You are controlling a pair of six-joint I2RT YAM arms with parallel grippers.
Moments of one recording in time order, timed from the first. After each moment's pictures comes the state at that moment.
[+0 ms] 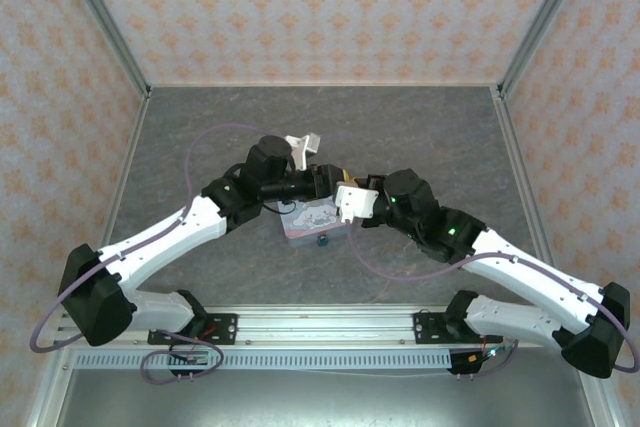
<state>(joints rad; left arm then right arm) -0.70 1.30 1.03 -0.17 0.39 -0.91 0.88 0.98 0.86 -0.33 0.16 -0.87</state>
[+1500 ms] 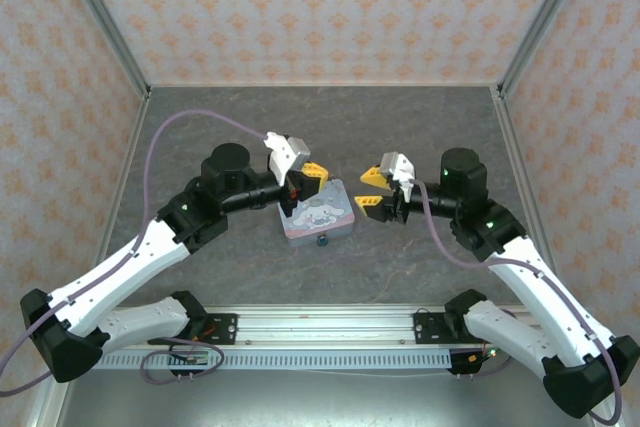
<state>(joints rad) -0.71 1.04 1.01 -0.19 0.38 -0.07 0.49 0.86 0.89 -0.34 -0.76 -0.30</state>
